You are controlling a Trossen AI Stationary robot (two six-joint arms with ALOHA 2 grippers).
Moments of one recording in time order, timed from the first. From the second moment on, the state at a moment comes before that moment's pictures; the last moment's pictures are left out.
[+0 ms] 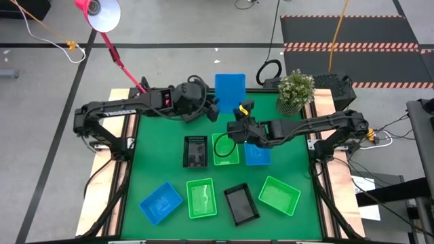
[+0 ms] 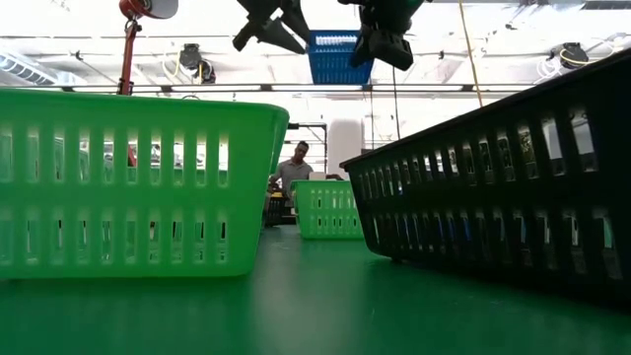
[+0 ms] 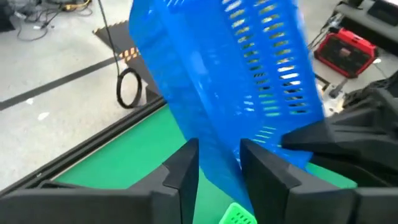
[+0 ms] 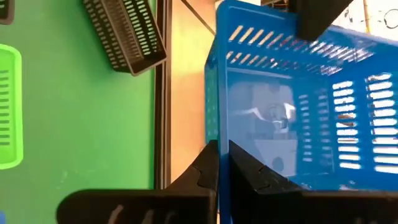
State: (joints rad) left arm 0.19 1.52 1.48 -0.49 -0.35 -0.45; right arm 0.08 1.57 1.34 -0.55 0.97 -0.60
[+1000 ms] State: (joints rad) left arm 0.30 1.57 1.48 -0.47 -0.22 -0.30; right arm 0.06 1.57 1.34 -0.42 0.75 -0.33
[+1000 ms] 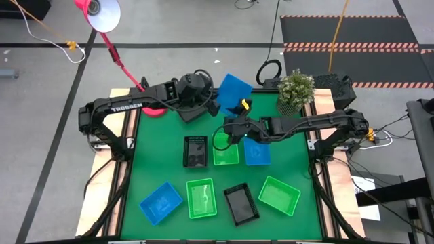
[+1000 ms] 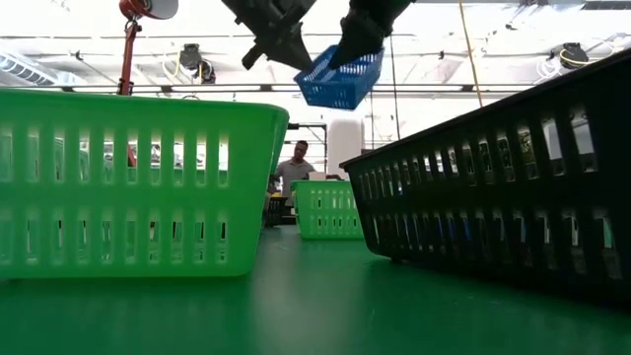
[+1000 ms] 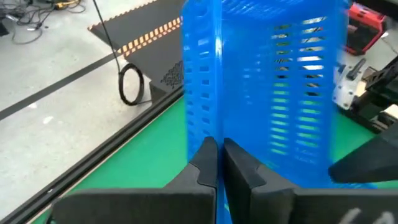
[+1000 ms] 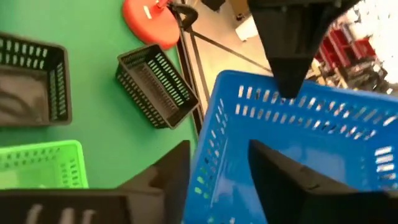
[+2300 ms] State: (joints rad) left arm 0.12 1.55 1.48 -0.76 -0.45 -0.43; right arm -0.13 1.41 1.38 -0.53 0.47 0.12
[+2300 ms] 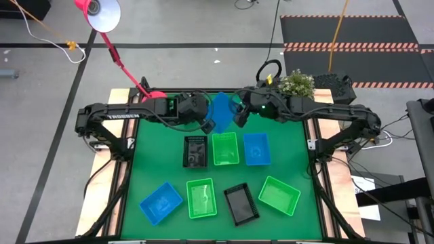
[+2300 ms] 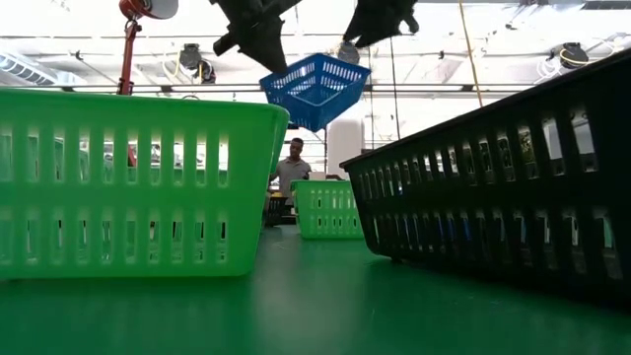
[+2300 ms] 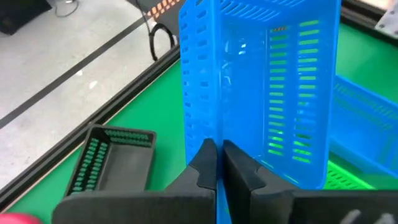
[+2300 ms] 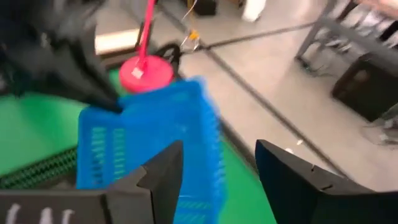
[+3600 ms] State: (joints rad) left arm 0.12 1.57 1.48 -0.75 -0.42 -0.40; right arm -0.21 1.49 1.34 -0.52 0.41 0.01
